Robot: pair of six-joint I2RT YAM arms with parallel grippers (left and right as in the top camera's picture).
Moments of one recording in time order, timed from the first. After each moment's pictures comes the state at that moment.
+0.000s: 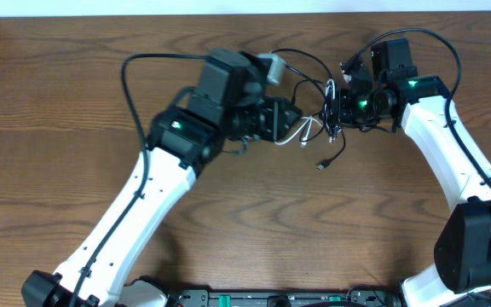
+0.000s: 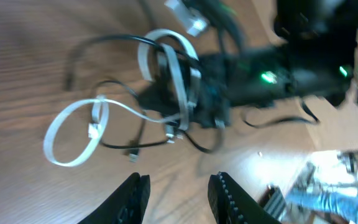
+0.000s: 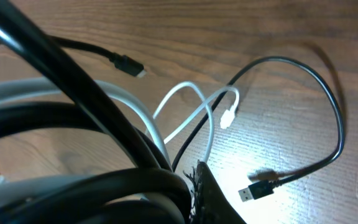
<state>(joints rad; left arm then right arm) -0.54 1.47 1.40 -0.64 0.49 -0.42 0.17 1.74 1.38 -0.80 -0.53 0.28</state>
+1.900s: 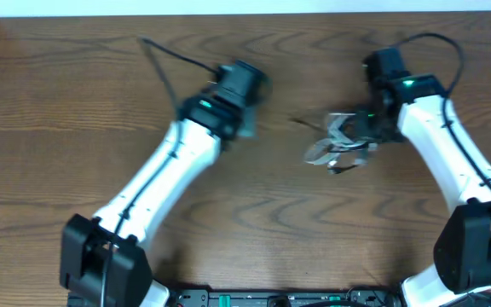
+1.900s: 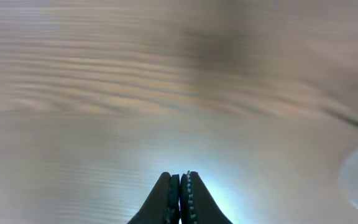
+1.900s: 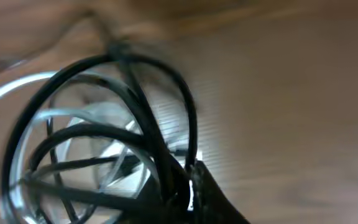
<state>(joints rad) -0.47 1.67 1.40 -0.87 -0.31 -0.43 0.17 1.74 1.40 -1.05 0.16 0.40</state>
